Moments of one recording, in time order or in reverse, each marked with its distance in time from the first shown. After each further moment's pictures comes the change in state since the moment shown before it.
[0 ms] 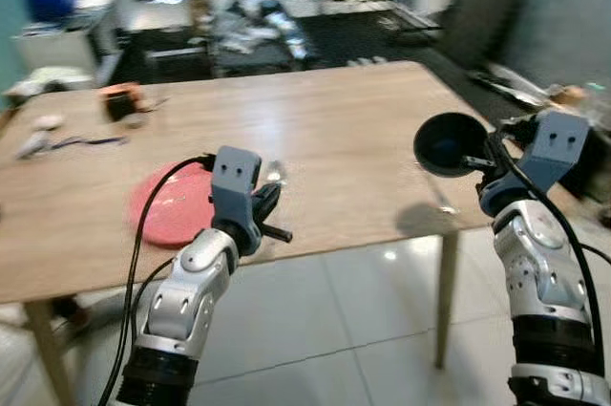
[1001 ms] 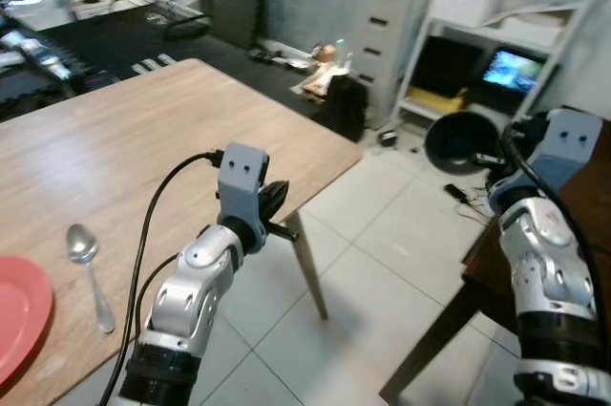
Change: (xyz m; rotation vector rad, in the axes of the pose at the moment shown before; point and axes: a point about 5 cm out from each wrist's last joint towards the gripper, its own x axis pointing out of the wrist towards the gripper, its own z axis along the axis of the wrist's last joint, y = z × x) left arm 0.000 0.001 0.001 0.009 0.003 -0.002; right arm 0.002 0.000 0.008 -0.005 -0.036 -0.014
